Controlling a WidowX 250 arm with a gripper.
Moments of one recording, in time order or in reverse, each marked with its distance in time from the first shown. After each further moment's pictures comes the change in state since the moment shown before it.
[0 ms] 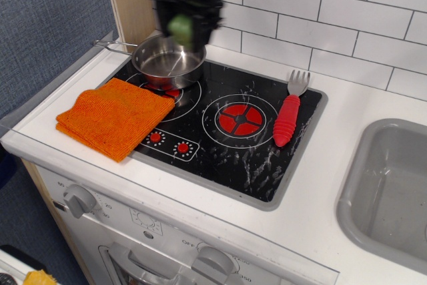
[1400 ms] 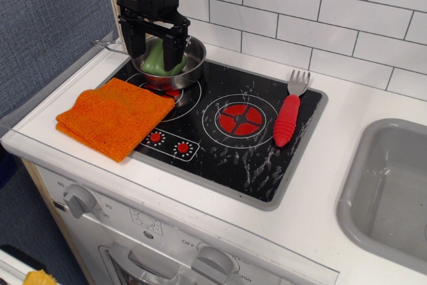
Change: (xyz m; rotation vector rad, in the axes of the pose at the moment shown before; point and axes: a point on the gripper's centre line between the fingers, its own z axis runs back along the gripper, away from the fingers) arm -0.010 0.022 -0.036 -0.060 0.108 0.042
